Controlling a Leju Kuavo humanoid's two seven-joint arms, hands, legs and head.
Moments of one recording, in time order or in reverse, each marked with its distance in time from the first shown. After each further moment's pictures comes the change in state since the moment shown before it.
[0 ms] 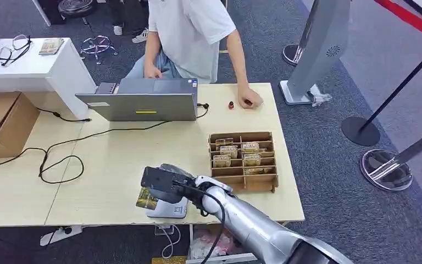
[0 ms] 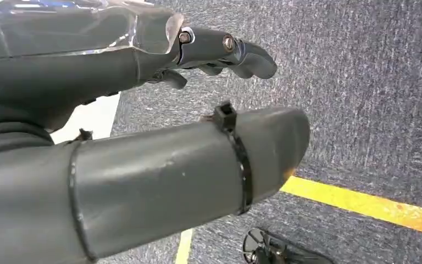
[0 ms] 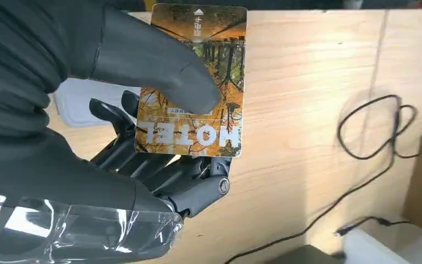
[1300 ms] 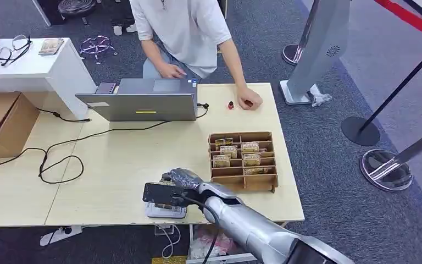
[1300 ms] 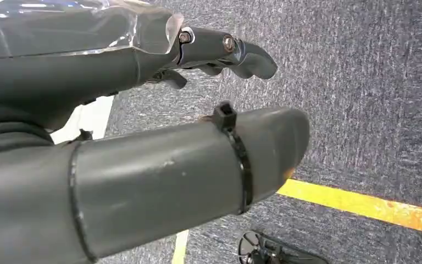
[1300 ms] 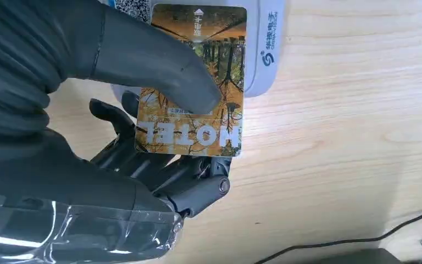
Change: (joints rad) left arm -0.001 -0.010 0.000 0.000 -0.025 0.018 -0.033; right arm -0.014 -0.003 0.100 0.111 0.159 -0.176 0.053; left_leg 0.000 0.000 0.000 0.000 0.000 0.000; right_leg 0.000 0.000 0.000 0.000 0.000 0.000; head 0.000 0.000
